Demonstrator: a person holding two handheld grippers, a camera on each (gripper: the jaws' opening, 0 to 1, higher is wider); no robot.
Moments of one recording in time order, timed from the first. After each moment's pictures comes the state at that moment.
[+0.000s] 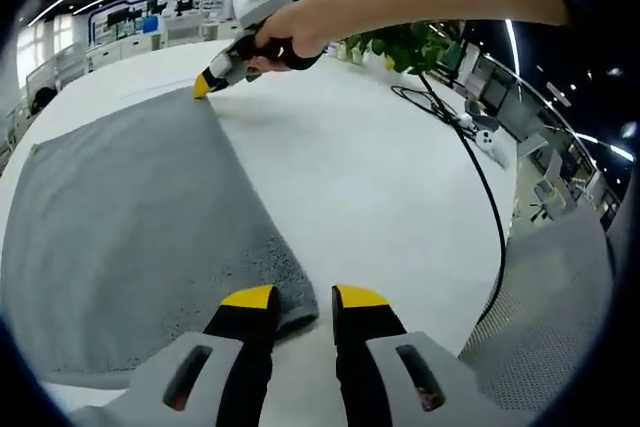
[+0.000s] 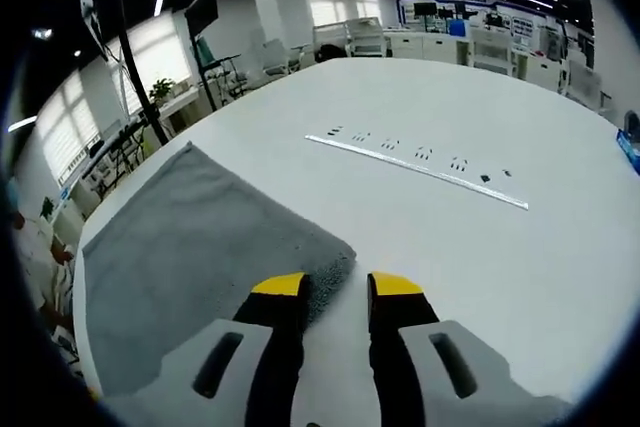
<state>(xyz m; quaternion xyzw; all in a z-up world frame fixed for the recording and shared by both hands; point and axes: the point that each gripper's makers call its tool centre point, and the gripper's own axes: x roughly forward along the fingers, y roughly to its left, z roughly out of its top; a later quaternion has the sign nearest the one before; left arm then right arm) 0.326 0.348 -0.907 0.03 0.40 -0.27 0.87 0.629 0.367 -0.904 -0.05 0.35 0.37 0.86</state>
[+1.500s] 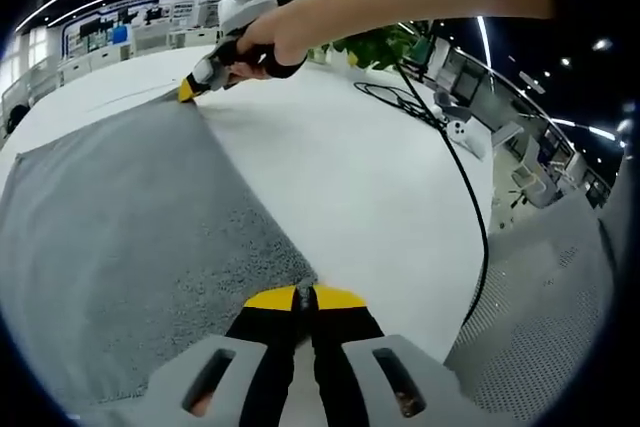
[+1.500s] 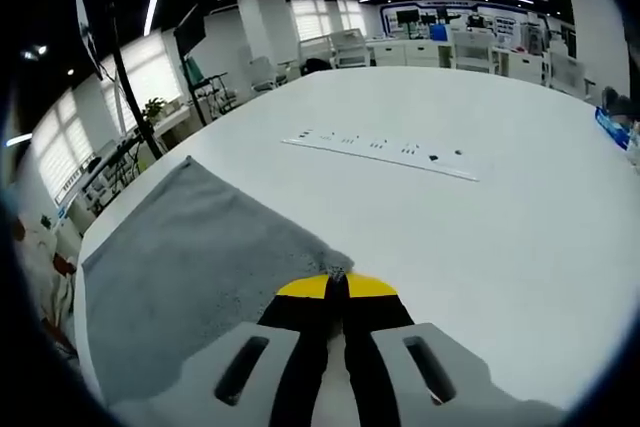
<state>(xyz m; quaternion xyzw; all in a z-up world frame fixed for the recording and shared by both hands) 0.321 0.289 -0.911 0.03 0.38 -0.34 0.86 0.626 0.298 -0.905 -0.02 0.33 0.35 0.88</state>
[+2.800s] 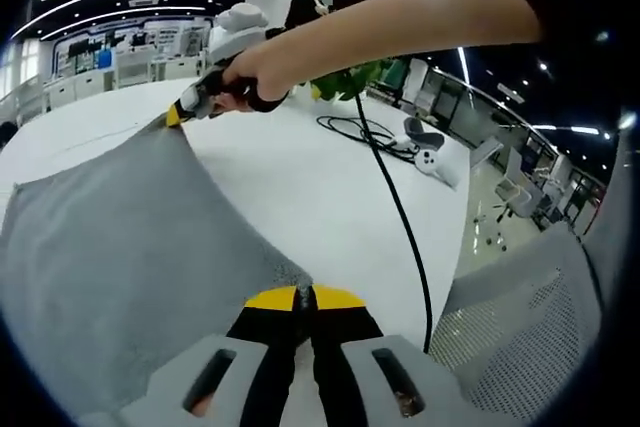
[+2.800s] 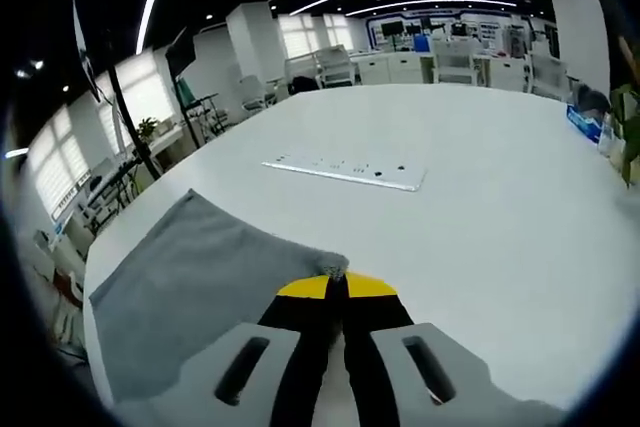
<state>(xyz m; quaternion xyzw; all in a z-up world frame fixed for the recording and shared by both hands) 0.320 0.228 -0.865 0.01 0.31 -0.37 0.87 0.617 0.245 -0.866 0.01 0.31 0.33 0.89</state>
